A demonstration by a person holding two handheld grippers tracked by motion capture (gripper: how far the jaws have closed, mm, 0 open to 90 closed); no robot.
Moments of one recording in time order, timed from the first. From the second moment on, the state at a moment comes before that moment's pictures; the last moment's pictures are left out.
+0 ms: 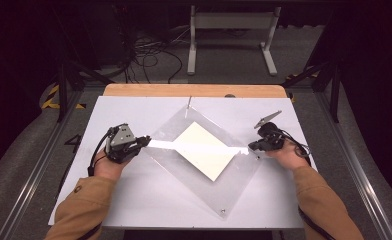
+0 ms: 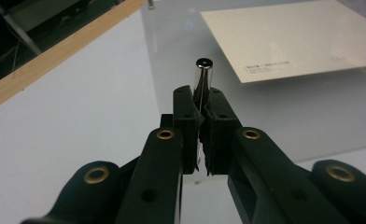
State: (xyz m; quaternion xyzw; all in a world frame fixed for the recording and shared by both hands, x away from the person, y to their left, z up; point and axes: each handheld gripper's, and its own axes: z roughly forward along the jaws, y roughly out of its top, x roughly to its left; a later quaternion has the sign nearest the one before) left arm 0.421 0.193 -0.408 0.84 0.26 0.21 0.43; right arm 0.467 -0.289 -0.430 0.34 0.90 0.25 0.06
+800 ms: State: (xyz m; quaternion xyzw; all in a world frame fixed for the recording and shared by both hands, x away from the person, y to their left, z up) left arm 0.543 0.134 -0.434 0.83 0.33 0.17 0.42; right arm 0.364 -0.300 -0.439 0.36 0.88 0.30 0.06
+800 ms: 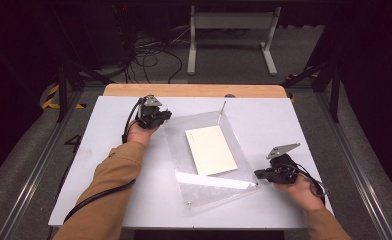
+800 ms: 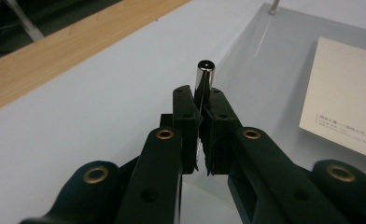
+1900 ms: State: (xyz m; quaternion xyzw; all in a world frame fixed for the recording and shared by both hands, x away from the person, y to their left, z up) left arm 0.455 0.184 -0.440 0.82 0.33 0.11 0.45; right arm 0.331 -0.245 -0.442 0.30 0.90 0.31 0.04
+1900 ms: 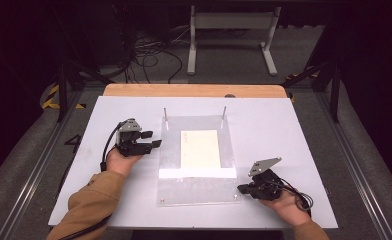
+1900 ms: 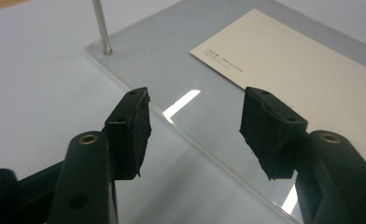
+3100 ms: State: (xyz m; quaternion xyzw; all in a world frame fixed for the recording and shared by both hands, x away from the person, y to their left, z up) left arm 0.545 0.128 -0.455 0.79 0.35 0.22 0.45; right arm 0.555 -0.210 -0.432 0.37 0.81 0.39 0.22
